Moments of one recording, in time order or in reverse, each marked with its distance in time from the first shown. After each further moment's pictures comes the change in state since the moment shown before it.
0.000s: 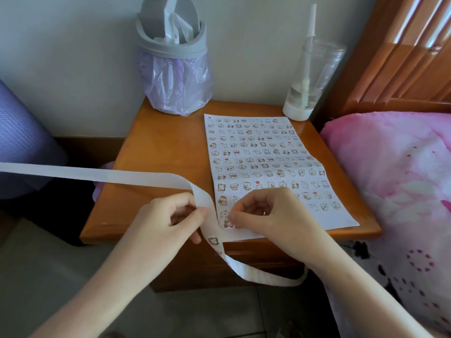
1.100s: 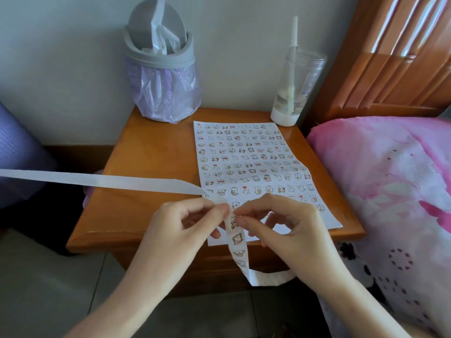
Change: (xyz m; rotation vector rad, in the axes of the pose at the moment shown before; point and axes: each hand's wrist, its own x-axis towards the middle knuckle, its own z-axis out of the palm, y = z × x) left_hand -0.003 0.031 0.024 -0.258 0.035 0.094; right_hand -0.031 0.006 -0.017 -0.020 0.179 -0.310
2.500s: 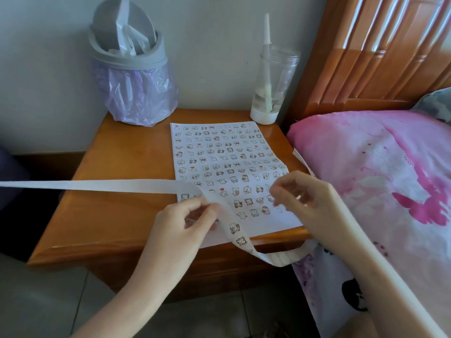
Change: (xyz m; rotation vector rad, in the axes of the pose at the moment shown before) left_hand 0.020 -0.023 0.031 0.112 -0.008 -0.012; right_hand 0.006 0.035 -0.063 -0.180 0.129 0.193
